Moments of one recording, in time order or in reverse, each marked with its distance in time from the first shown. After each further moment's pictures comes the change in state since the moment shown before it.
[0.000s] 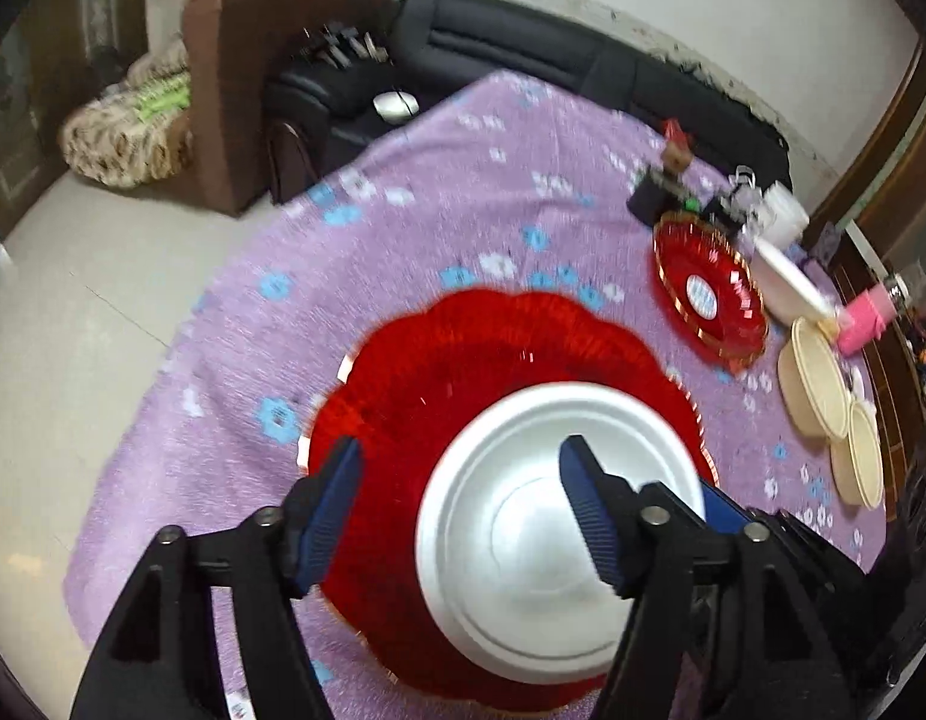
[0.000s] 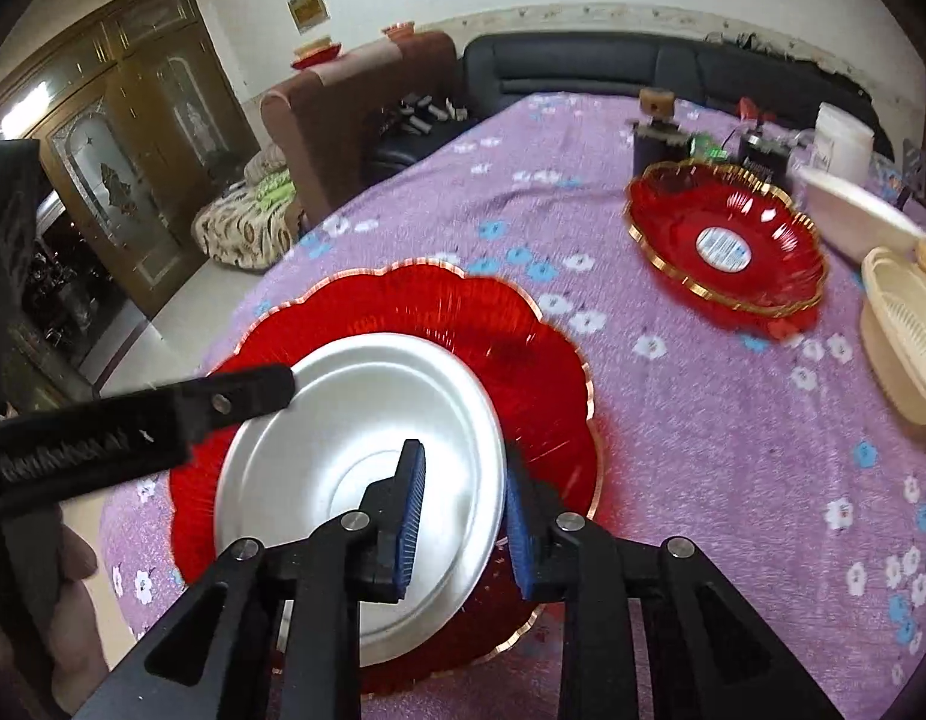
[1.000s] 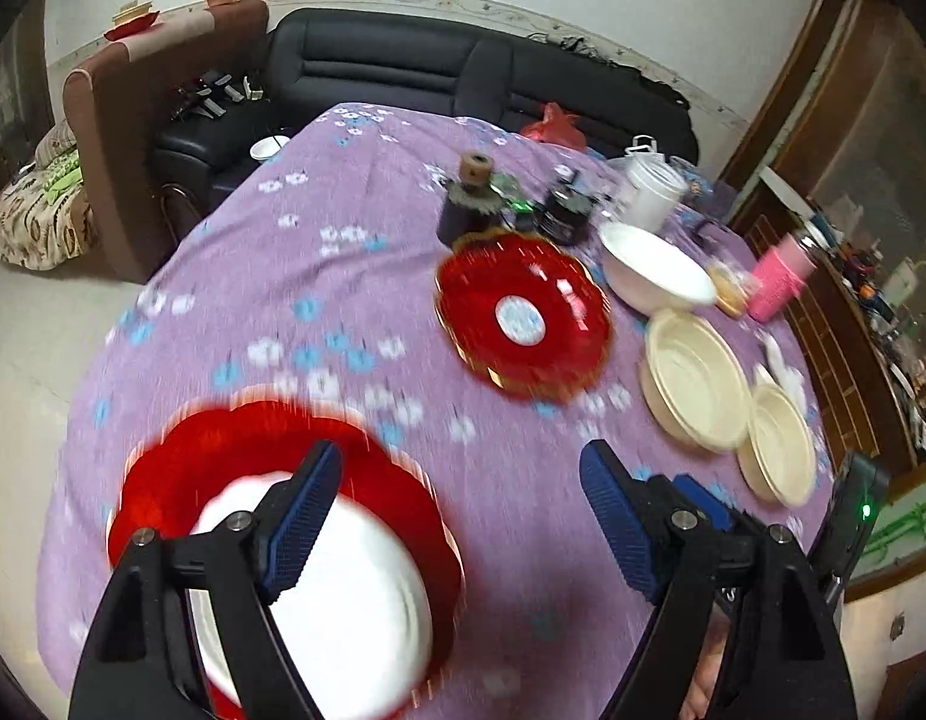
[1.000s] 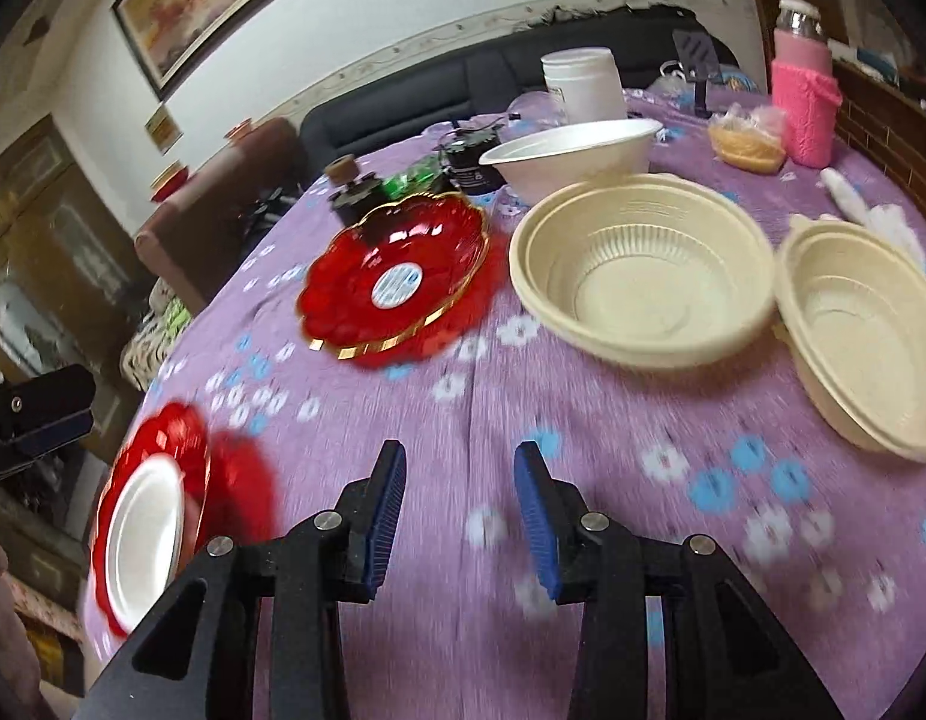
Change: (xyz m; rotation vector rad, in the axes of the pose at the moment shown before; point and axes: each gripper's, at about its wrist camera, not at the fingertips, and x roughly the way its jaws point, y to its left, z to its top) left arm 0.013 -0.143 0.048 0.179 0.021 -0.136; right arm -0.057 -0.186 -0.006 0.360 -0.096 -0.118
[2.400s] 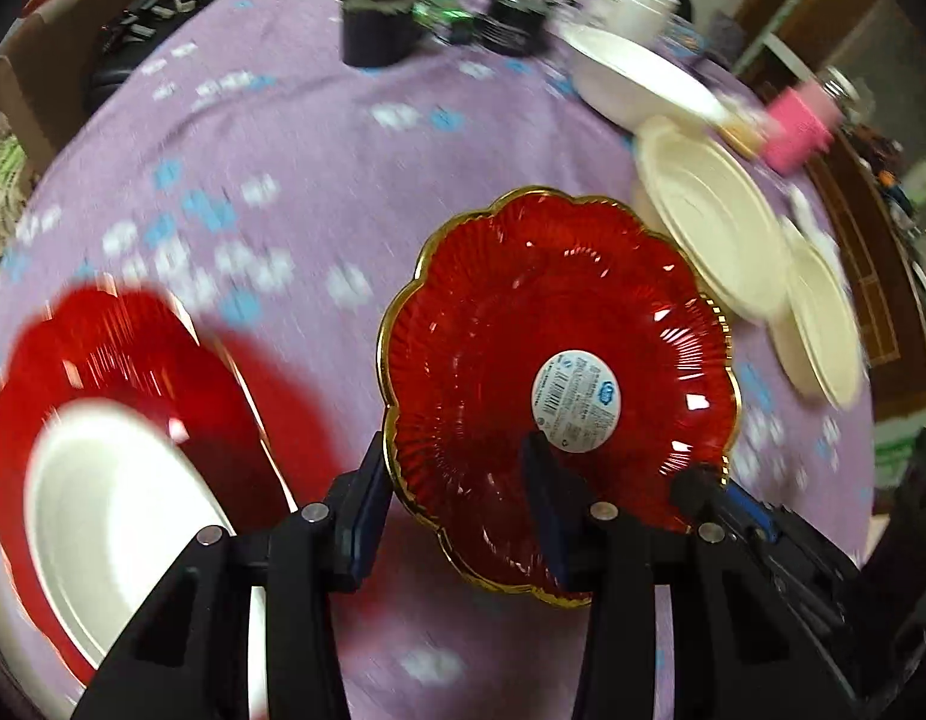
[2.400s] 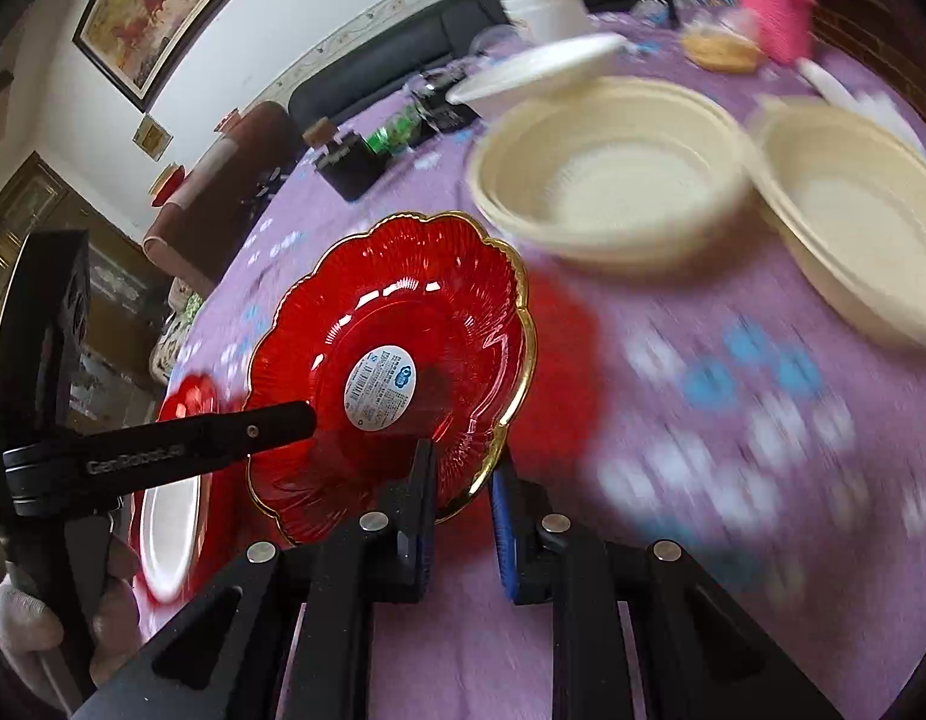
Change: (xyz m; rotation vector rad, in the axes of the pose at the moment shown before) left arm 0.075 -0.054 -0.061 0.108 0.332 -0.019; right arm -0.022 -0.029 -0.039 0.117 0.128 0.082
